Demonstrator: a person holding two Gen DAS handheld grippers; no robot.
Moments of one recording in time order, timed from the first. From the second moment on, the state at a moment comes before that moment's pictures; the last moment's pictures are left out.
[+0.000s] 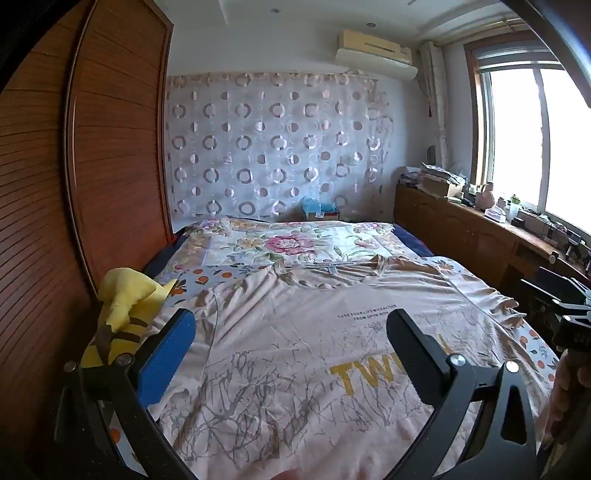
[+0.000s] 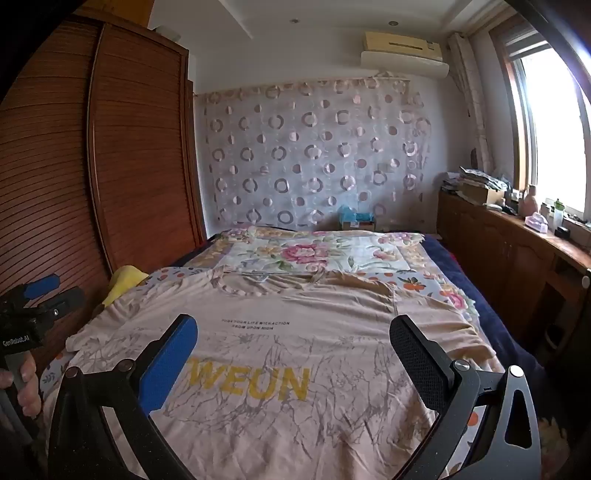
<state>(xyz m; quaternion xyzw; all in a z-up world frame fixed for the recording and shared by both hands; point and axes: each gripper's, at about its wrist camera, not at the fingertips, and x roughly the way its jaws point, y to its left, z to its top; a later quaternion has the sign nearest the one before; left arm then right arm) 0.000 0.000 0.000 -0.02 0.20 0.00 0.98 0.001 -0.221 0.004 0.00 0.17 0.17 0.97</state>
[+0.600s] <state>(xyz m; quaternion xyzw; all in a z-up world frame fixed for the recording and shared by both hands) 0.000 0.001 0.000 -0.01 0.20 0.00 0.98 0.000 -0.220 0.005 0.00 0.17 0.16 0.97</state>
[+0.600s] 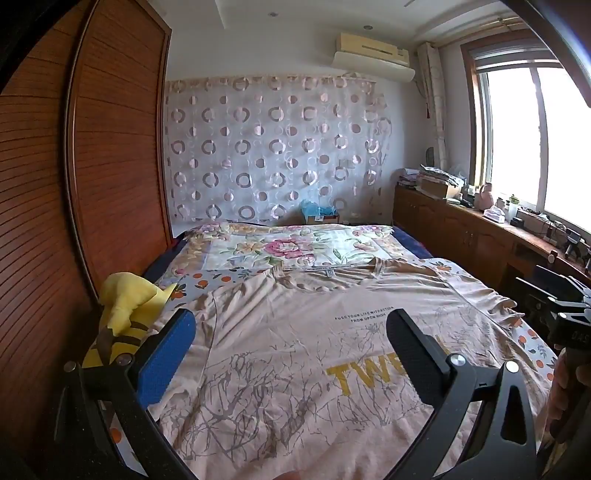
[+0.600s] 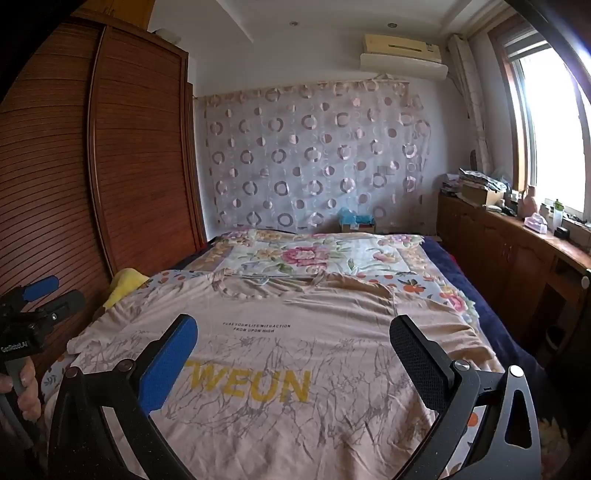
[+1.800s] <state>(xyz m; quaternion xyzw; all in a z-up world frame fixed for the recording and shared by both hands) -0.002 0.000 0.006 -0.01 0.19 0.00 0.98 0.003 -0.222 0.004 0.00 0.17 0.17 0.97</state>
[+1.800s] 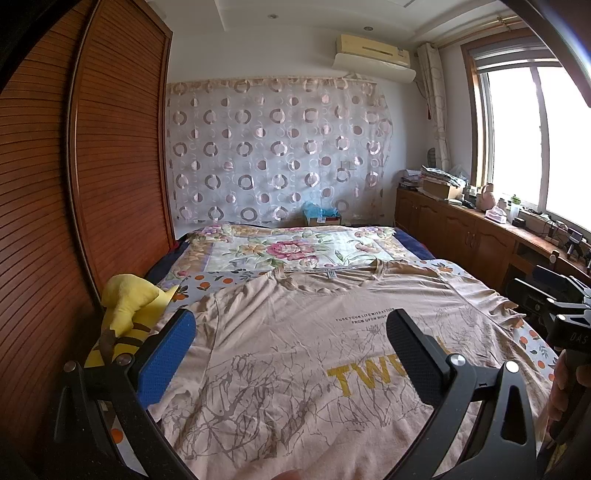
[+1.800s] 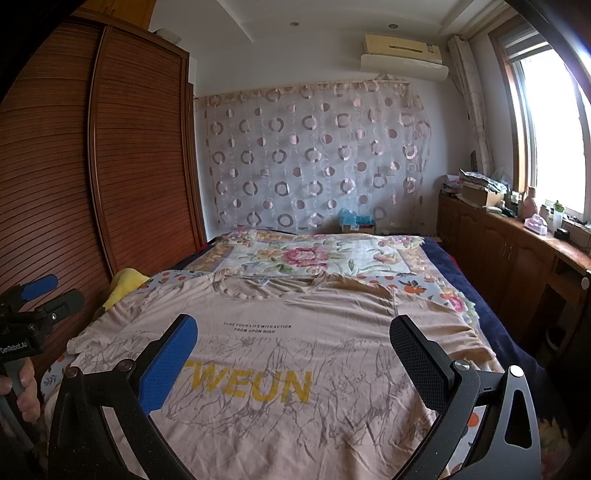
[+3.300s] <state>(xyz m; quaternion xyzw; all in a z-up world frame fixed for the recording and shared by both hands) -0.008 0.045 0.005 -0.01 0.23 0.03 0.97 0.012 -0.204 -0.006 -0.01 0.18 0.20 0.96</state>
